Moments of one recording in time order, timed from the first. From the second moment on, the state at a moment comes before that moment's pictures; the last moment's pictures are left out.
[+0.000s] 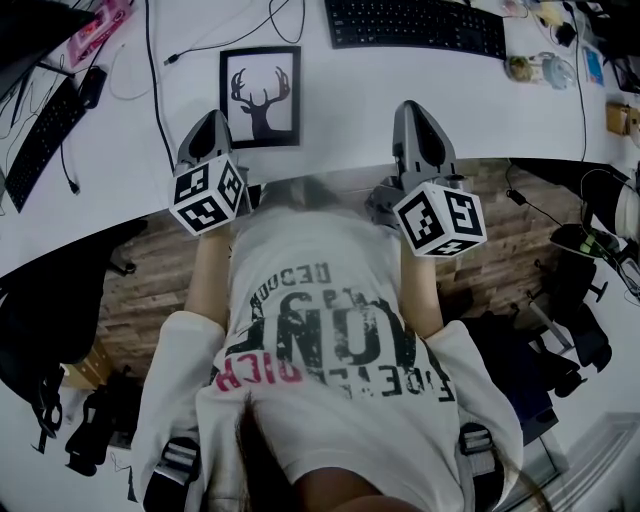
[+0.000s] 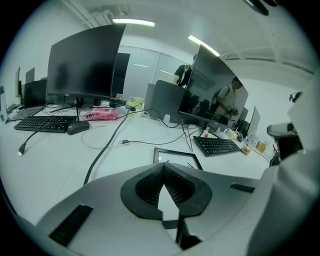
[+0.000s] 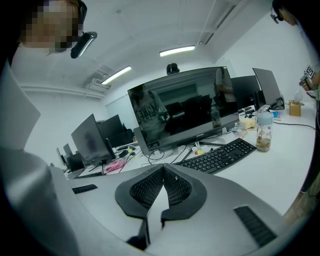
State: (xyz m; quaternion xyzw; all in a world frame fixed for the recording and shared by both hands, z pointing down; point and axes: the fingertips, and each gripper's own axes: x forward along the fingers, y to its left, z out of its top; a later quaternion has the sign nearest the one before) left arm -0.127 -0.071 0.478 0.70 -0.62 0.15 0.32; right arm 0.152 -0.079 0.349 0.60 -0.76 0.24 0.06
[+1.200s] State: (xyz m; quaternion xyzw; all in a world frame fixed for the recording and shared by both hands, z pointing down) left arm -0.106 -0.117 0.332 0.77 -0.61 0.05 0.19; right arm 0.120 -0.092 0.306 0.57 -0.80 0.20 0.03
